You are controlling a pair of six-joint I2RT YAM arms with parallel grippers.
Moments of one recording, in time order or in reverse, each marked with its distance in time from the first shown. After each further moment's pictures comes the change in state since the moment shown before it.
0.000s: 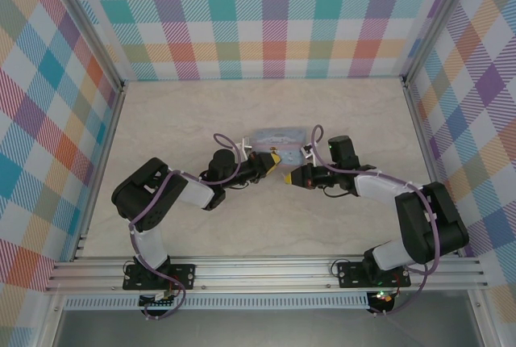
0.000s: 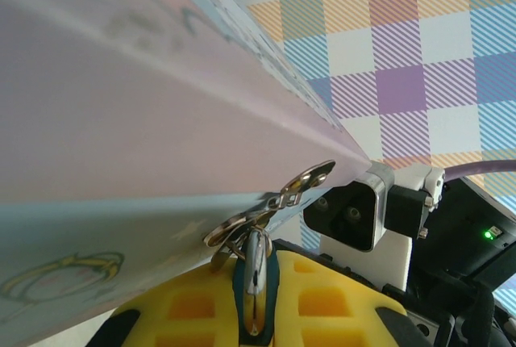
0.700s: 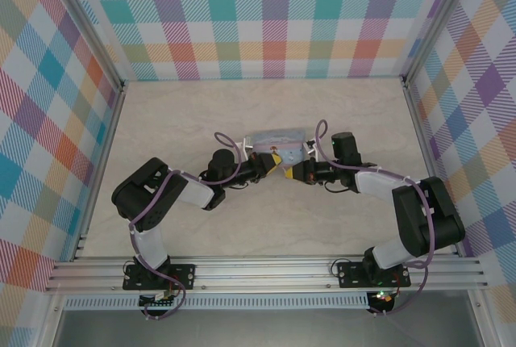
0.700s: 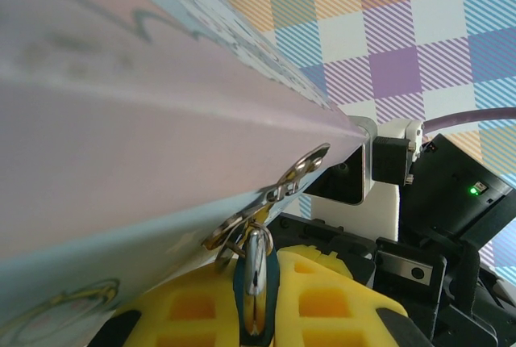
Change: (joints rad) left arm 0.000 0.001 0.000 0.019 0.034 0.040; right arm -0.031 0.042 0.016 0.072 -0.068 0.074
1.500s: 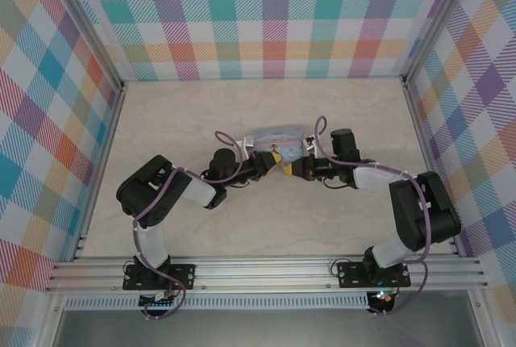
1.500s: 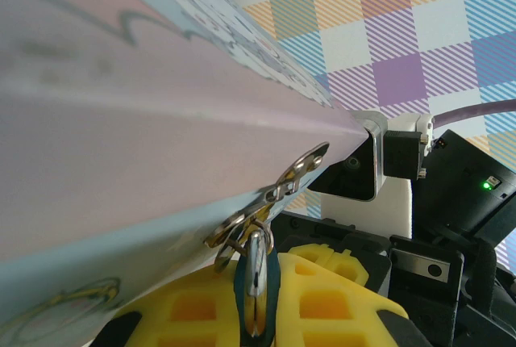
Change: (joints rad) left arm 0.006 0.042 0.021 0.029 -0.012 0.030; right arm -0.006 0.045 0.042 0.008 -0.002 -0.005
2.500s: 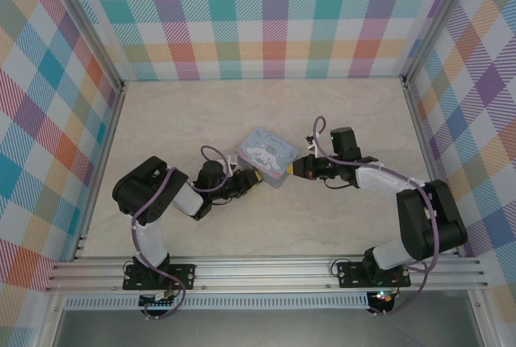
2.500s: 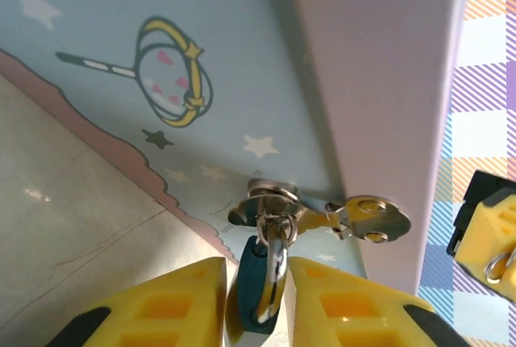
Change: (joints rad) left arm 0.105 0.005 -0.199 -0.084 0.007 0.097; right arm 0.015 -0.060 0.042 -0.150 0.123 -0.108
